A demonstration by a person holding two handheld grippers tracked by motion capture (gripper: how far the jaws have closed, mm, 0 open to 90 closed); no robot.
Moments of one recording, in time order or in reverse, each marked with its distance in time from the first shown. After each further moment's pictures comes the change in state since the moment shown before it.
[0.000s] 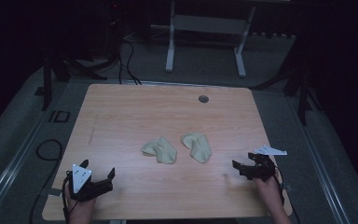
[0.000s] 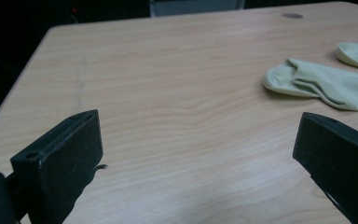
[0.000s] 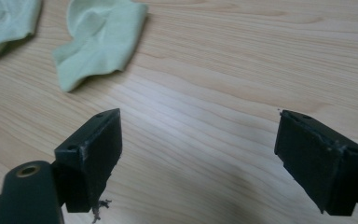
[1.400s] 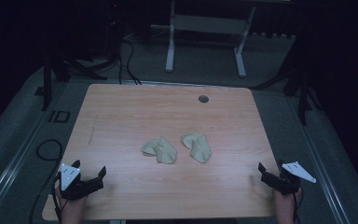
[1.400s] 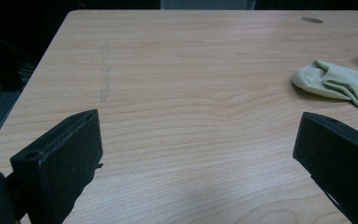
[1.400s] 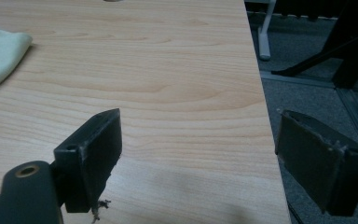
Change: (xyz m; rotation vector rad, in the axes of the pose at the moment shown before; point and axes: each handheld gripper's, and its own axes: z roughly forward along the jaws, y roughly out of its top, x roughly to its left) left arm 0.031 -0.010 0.001 -0.004 0.014 -0.078; right arm -0.042 -0.061 -0.045 -0.265 -0.327 0.070
